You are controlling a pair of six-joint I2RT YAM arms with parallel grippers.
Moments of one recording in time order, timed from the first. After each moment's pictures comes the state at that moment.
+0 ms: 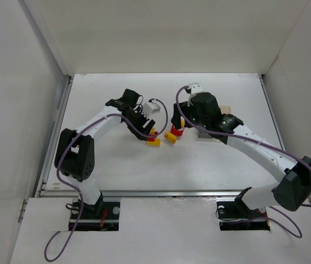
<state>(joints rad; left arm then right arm) -0.42 1.75 1.31 -0.75 0.42 0.45 0.66 1.37 1.19 -0.36 0.10 0.29</state>
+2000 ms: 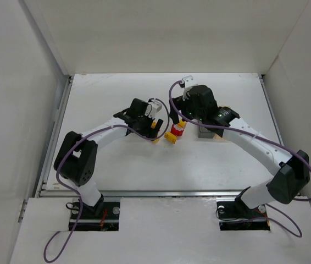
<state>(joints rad) -0.53 1.66 1.10 -0.34 0.12 0.04 0.66 1.46 1.31 -0.39 0.11 0.16</state>
